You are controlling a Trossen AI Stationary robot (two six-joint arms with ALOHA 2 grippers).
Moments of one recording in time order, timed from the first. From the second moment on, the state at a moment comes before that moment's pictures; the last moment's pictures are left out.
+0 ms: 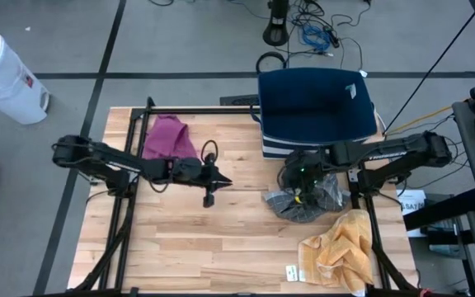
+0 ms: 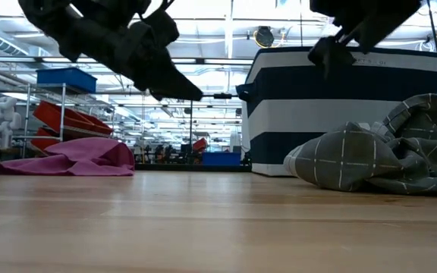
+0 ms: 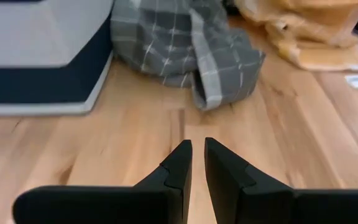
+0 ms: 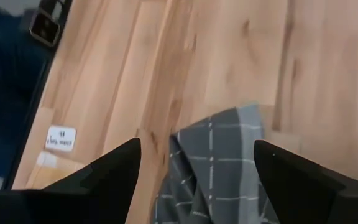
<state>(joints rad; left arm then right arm) -0.01 1.43 0.61 0.39 0.00 0.00 0.04 1.26 0.93 -0.75 -0.29 -0.01</state>
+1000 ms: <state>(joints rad) -0.02 1.71 0.61 0.76 0.02 -0.05 0.10 1.56 0.93 -0.81 -0.13 -0.03</state>
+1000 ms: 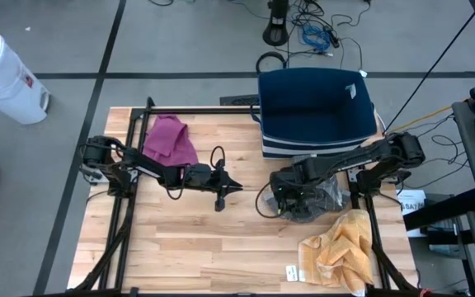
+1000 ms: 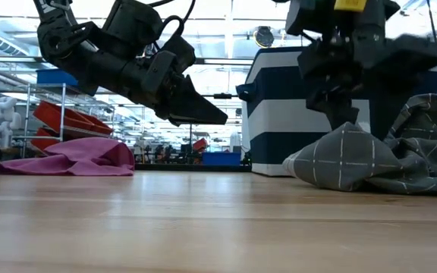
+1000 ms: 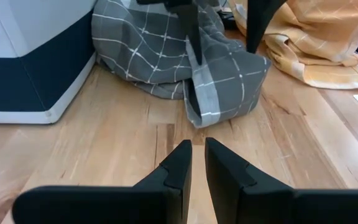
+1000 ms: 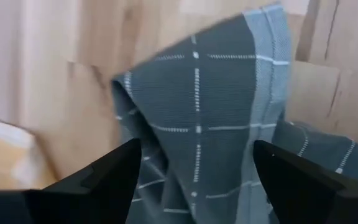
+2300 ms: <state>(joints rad) 0.00 1.71 0.64 1.02 0.23 -0.04 0.22 1.57 1.48 -1.06 0.19 -0.31</state>
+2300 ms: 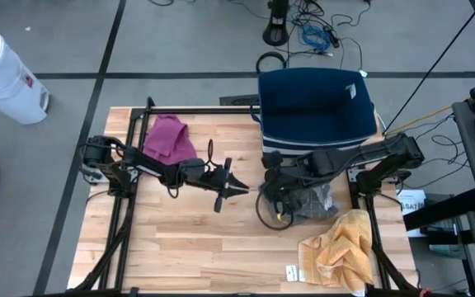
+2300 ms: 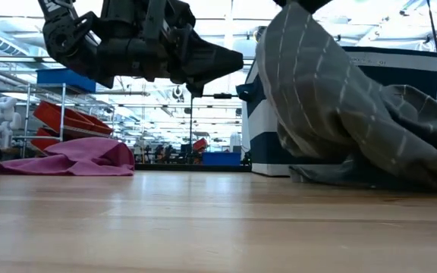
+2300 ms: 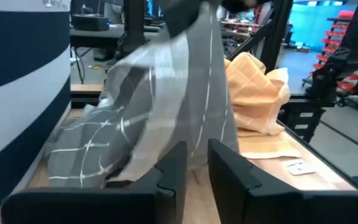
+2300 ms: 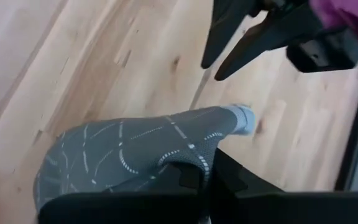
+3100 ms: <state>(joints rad) 0.07 1.71 0.68 1.24 0.26 0.18 0.22 1.57 1.94 -1.19 -0.08 -0.31</state>
